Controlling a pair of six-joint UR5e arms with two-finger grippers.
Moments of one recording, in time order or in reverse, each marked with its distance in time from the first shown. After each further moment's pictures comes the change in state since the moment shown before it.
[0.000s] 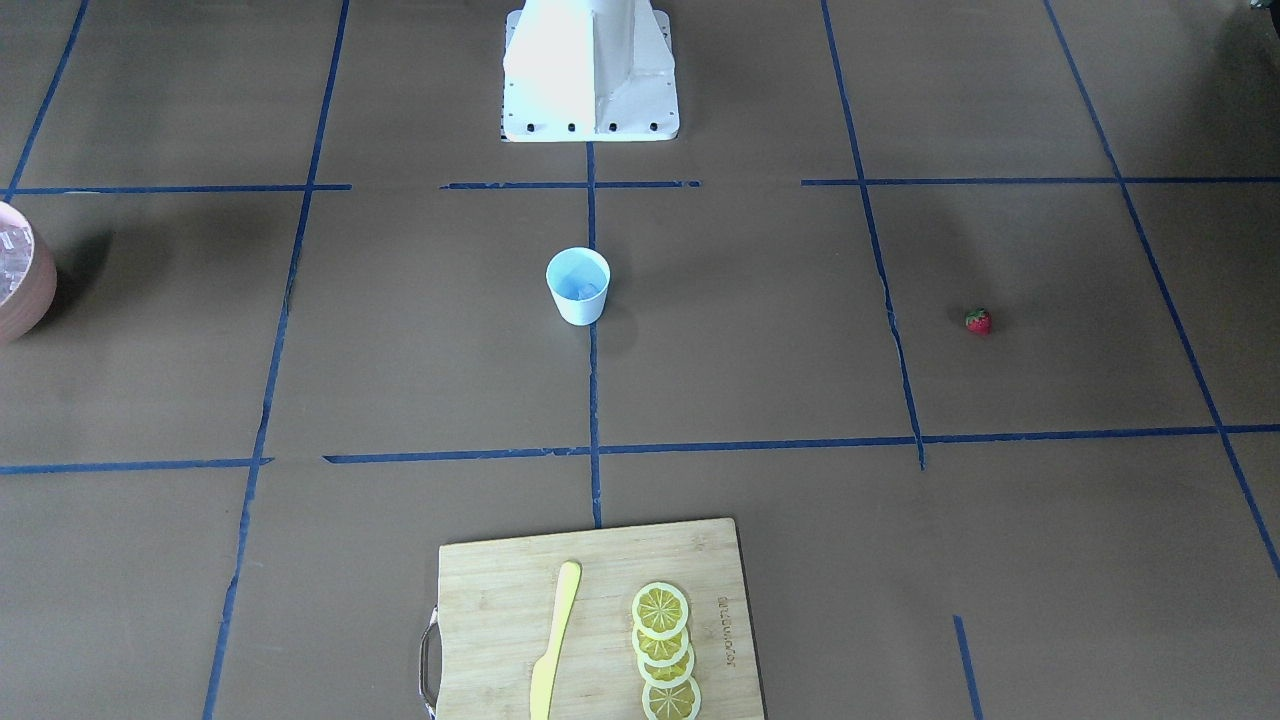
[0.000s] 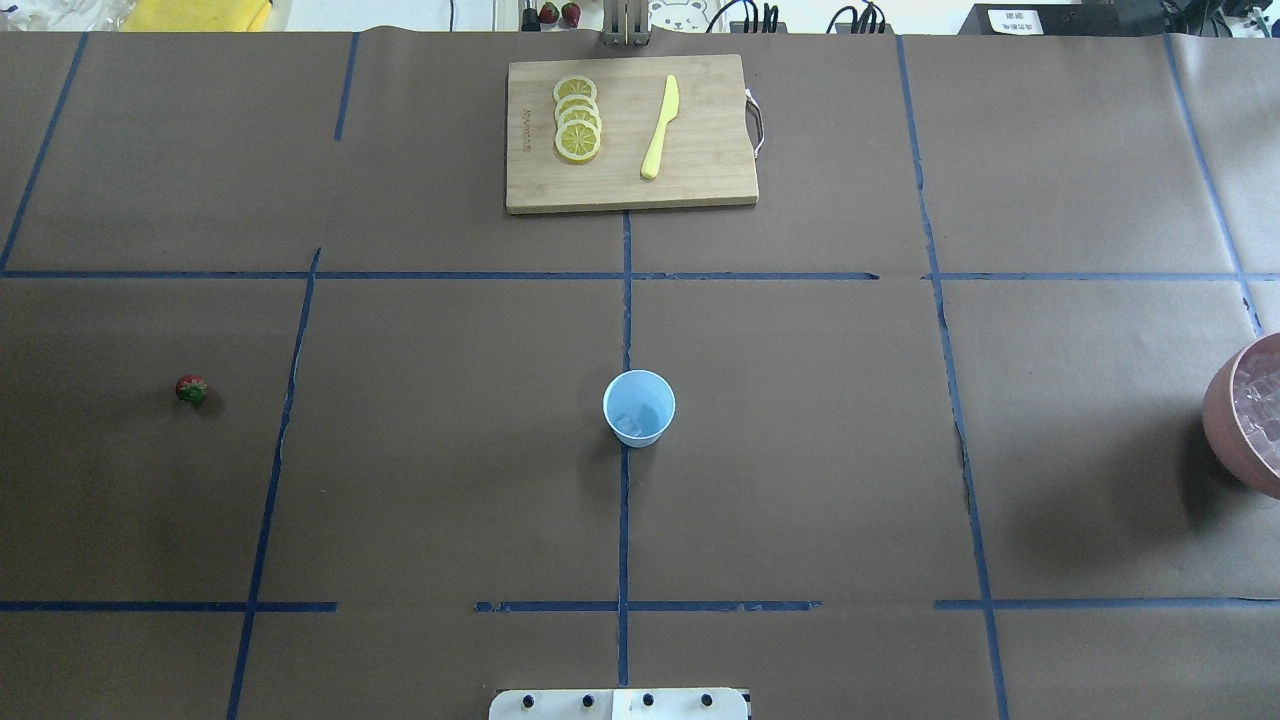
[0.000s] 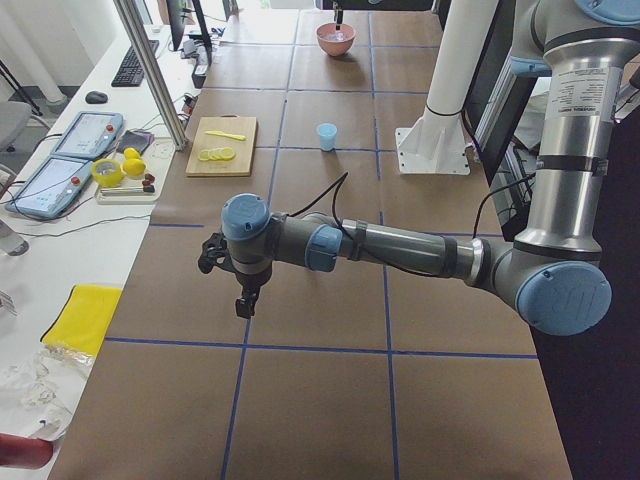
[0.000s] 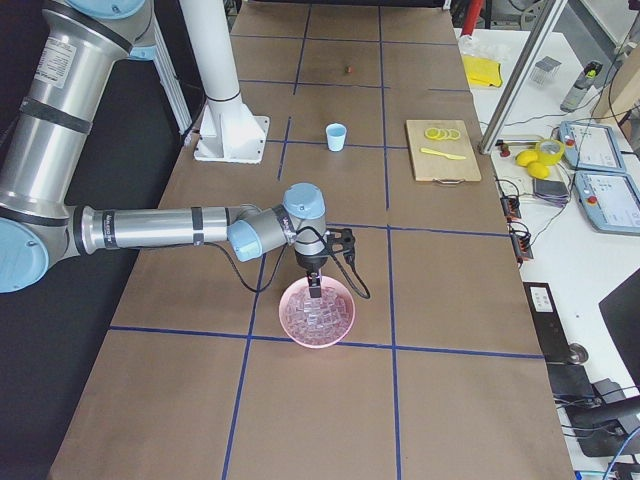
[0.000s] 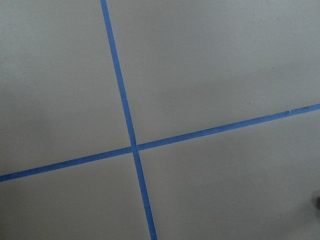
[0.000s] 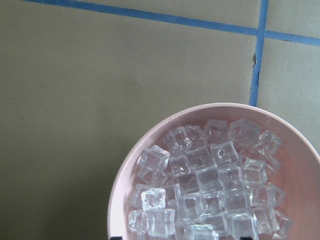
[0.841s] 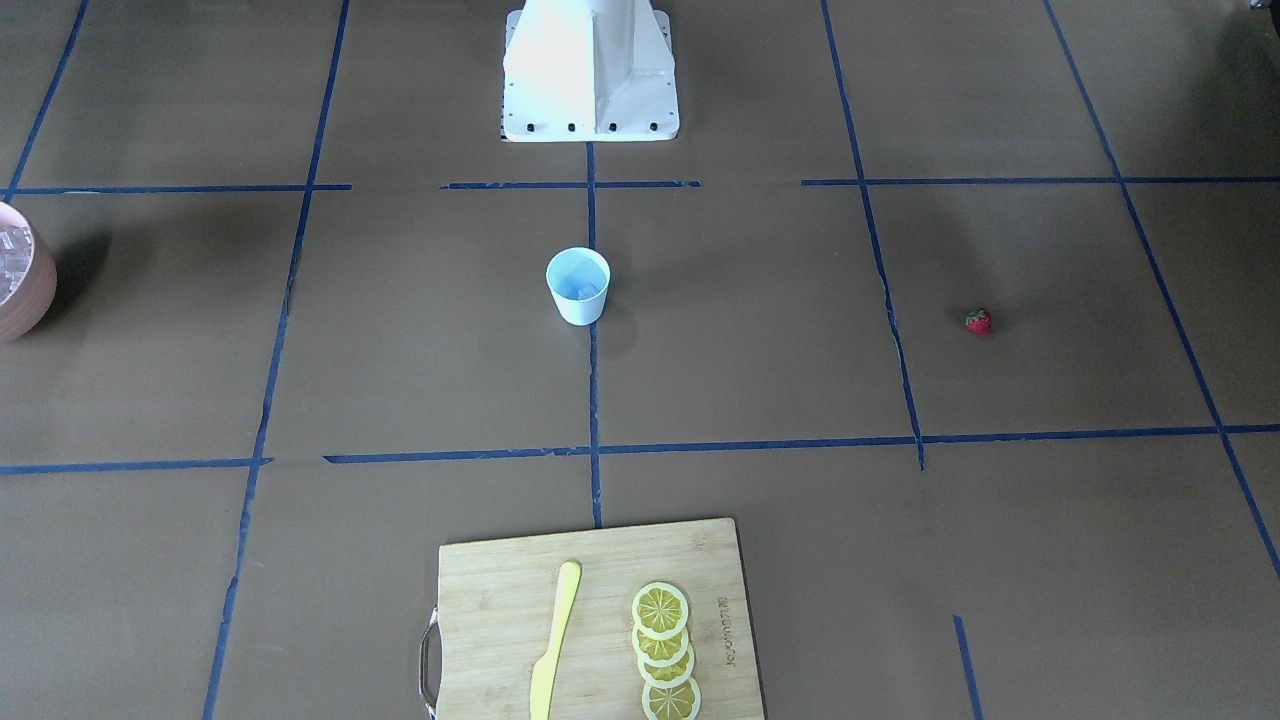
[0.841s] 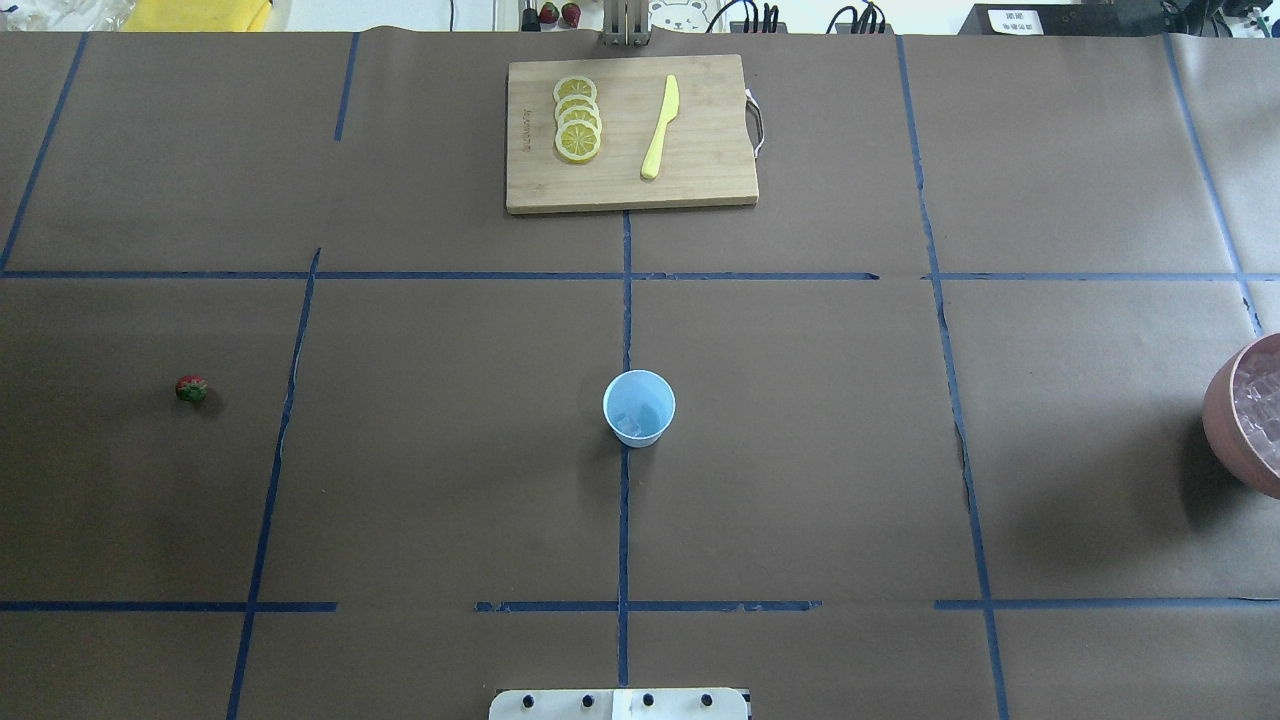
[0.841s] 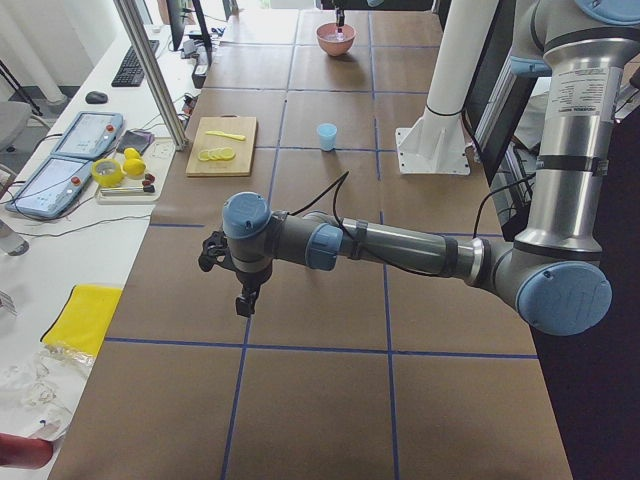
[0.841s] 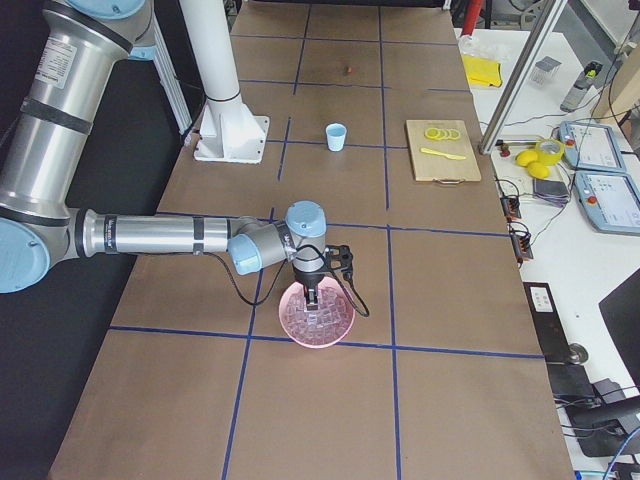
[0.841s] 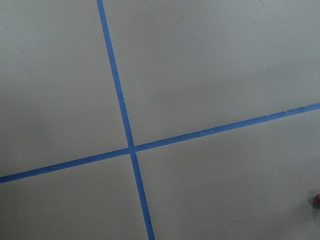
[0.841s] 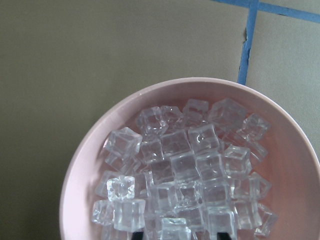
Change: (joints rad) left arm 0.000 0.000 -0.006 0.000 -0.002 0.000; right arm -0.003 0.006 -0.069 -0.001 0.000 -0.068
